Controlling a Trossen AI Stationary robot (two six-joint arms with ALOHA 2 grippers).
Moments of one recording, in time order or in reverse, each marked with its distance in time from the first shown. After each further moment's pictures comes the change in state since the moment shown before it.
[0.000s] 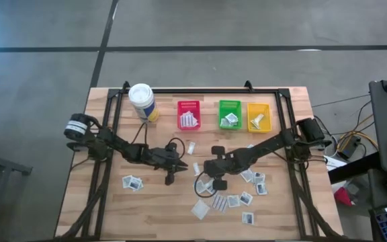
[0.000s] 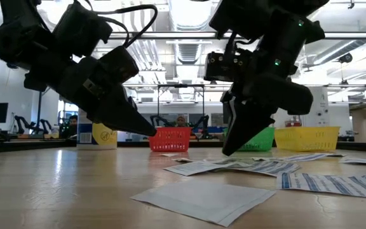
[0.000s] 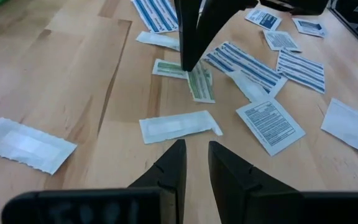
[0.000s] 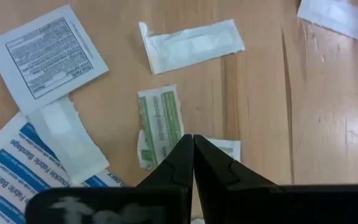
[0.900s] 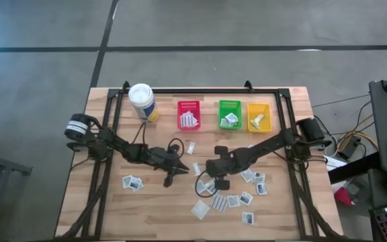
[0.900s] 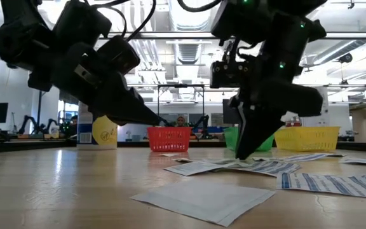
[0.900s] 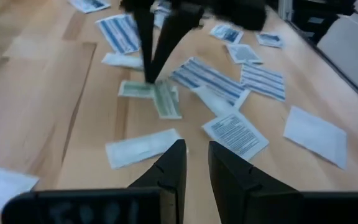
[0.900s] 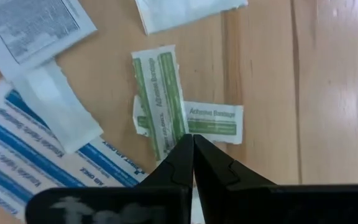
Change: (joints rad) left arm 0.000 0.008 0.005 0.077 0.103 0.047; right arm -0.001 0.003 0.011 -0.102 -0.024 0.050
